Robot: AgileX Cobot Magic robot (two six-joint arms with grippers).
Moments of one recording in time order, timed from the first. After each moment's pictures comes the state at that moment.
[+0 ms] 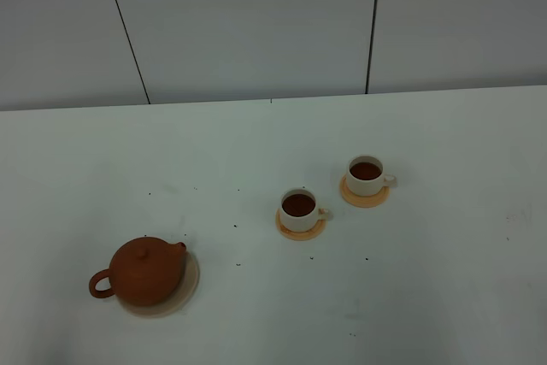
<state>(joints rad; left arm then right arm) 0.04 0.39 -0.79 0.02 0.93 0.25 0.10 -0.01 -0.49 0.18 1.07 0.00</state>
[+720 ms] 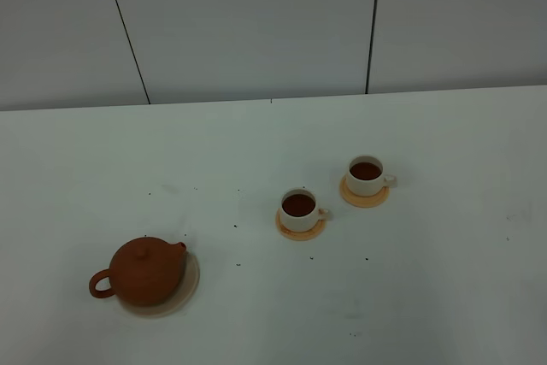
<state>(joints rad) 0.04 0.01 -0.62 0.00 1.19 0.17 0.10 -0.01 -0.49 0.18 1.07 0.00</state>
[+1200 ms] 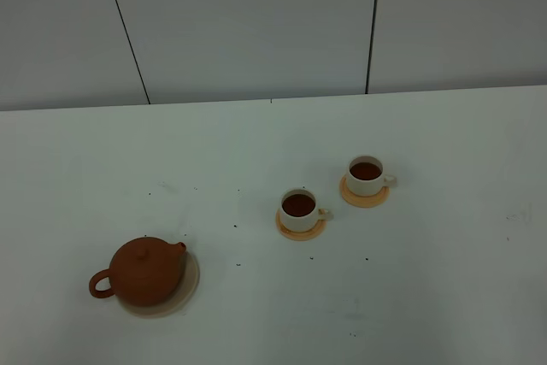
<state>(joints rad) 0.04 0.01 -0.56 -0.13 1.19 0.22 0.10 -0.01 -0.49 0.18 1.07 0.00</state>
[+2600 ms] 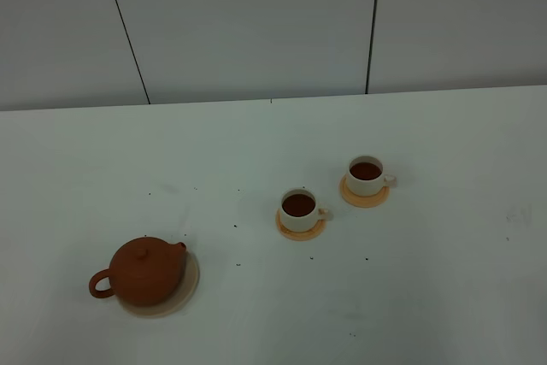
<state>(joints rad) 0.04 0.01 -0.50 -0.02 1.05 0.03 0.10 -0.01 -0.49 0.18 1.07 0.00</state>
